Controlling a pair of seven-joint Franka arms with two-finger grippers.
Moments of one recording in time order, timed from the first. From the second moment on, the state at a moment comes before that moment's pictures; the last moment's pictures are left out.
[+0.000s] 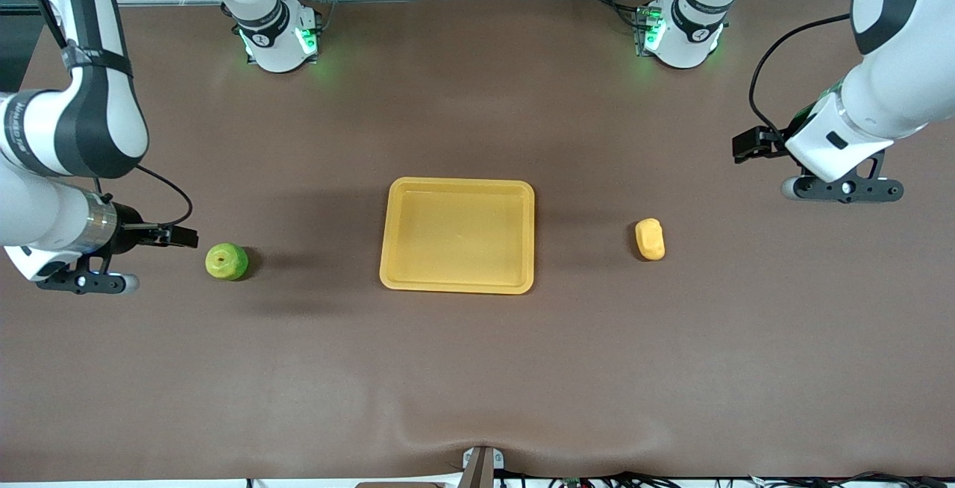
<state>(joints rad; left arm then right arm) -0.11 0.09 -0.07 -1.61 0.04 1.55 -0.12 0.01 0.34 -0.03 -1.60 0.00 1.78 0.05</state>
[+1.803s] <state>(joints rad) -0.12 0.17 -0.13 -1.86 0.04 1.97 -0.17 -0.05 0.53 -0.02 -1.82 0.06 2.24 -0.04</state>
